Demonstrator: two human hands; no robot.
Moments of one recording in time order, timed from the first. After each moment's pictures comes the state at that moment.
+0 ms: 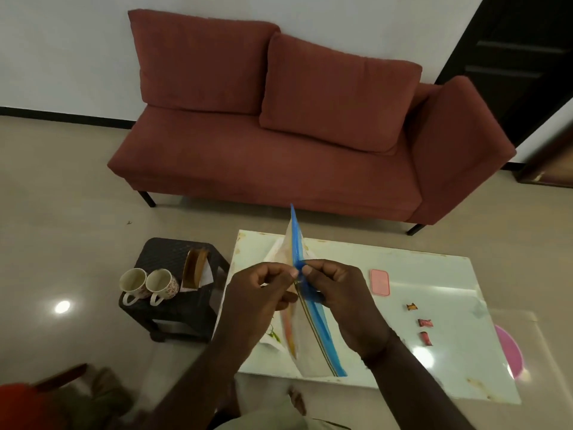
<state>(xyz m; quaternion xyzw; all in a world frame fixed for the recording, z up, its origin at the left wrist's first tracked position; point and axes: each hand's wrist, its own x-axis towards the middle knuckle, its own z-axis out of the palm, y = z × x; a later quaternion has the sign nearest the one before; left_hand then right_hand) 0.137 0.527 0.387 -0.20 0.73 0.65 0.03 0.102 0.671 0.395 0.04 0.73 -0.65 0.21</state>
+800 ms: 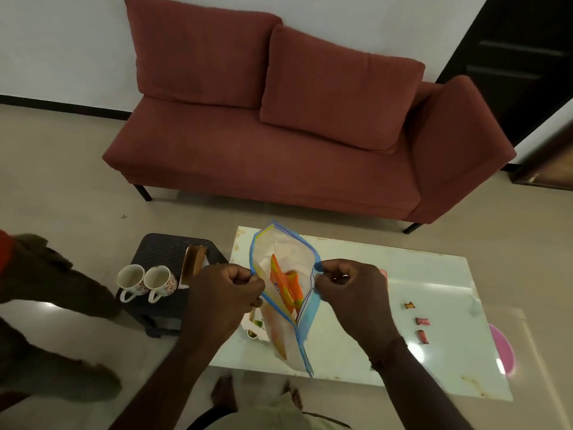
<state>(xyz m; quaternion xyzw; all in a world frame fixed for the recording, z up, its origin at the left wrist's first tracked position) 0.139 0.473 0.379 -0.22 0.82 0.53 0.01 0.099 0.670 0.393 0.02 0.89 -0.45 0.07</state>
